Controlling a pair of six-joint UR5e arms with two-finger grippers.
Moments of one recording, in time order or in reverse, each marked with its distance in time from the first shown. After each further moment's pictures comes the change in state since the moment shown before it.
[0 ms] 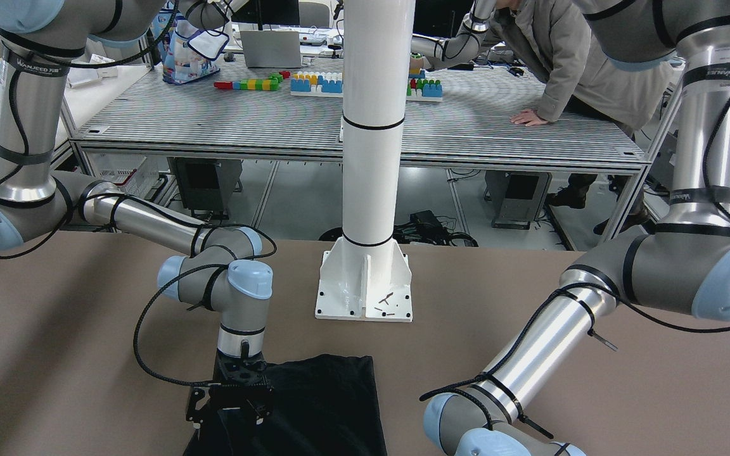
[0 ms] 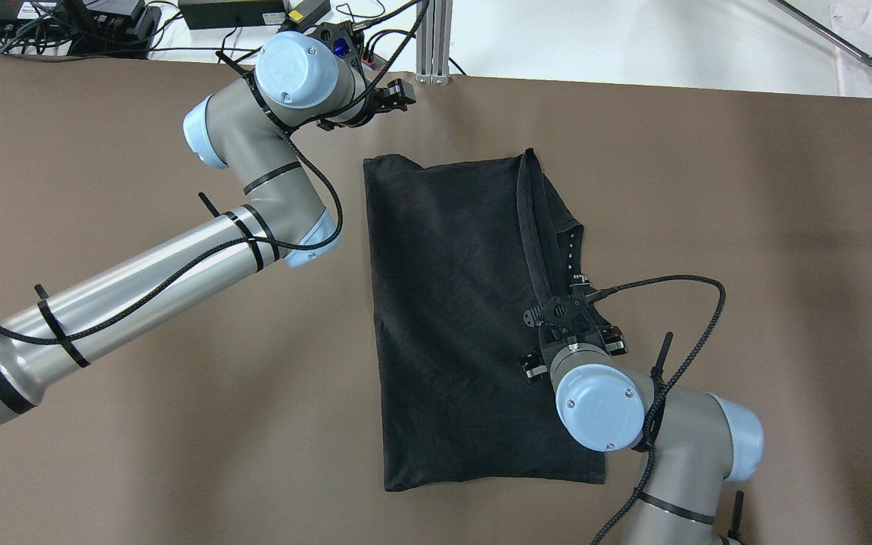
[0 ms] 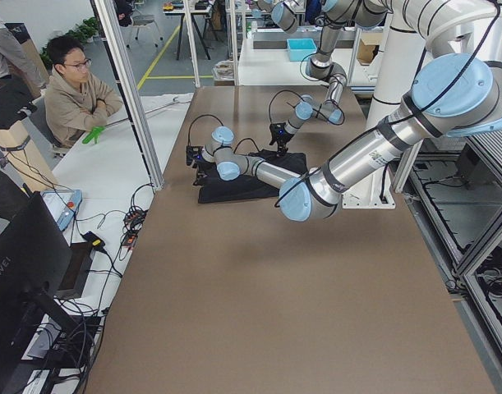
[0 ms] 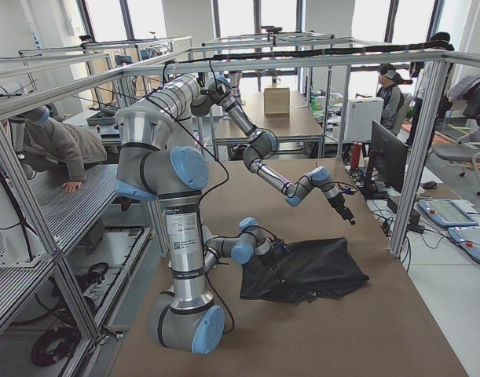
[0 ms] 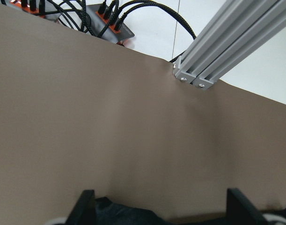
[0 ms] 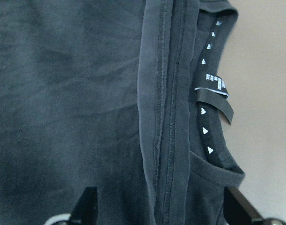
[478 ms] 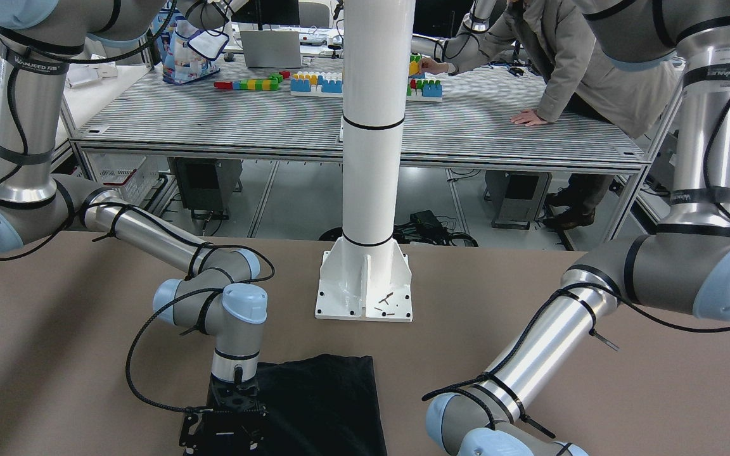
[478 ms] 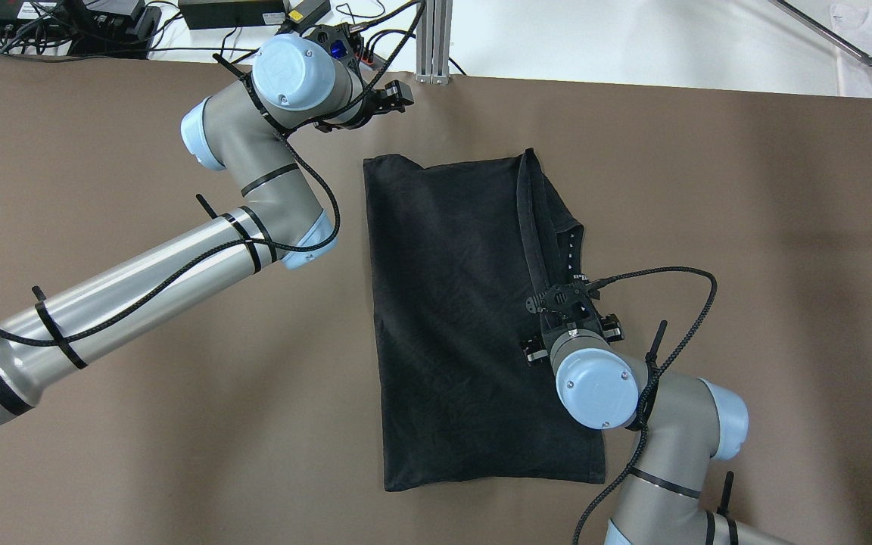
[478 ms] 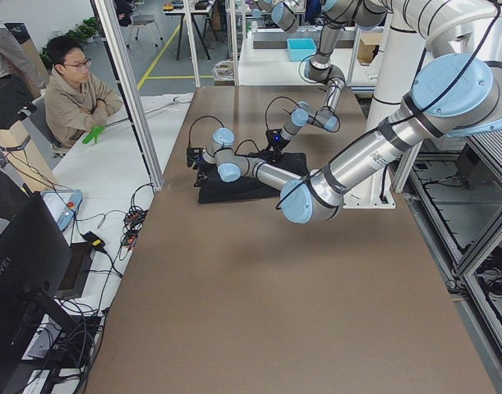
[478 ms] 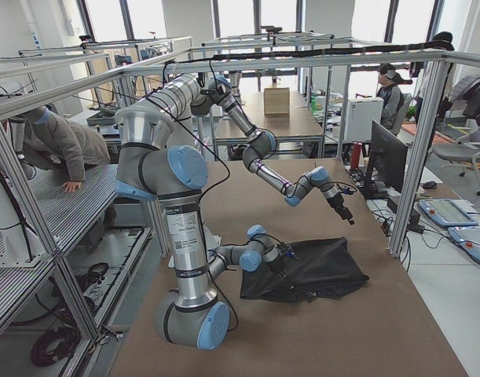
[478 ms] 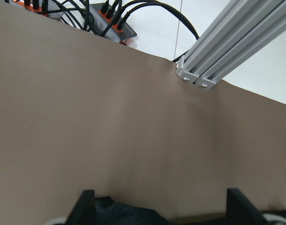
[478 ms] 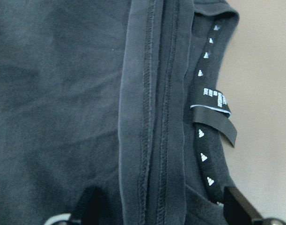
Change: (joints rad) left arm 0.000 0.008 -0.006 -0.002 0.001 -0.007; right arm 0.034 0.022 -0.116 0.110 0.001 -0.007
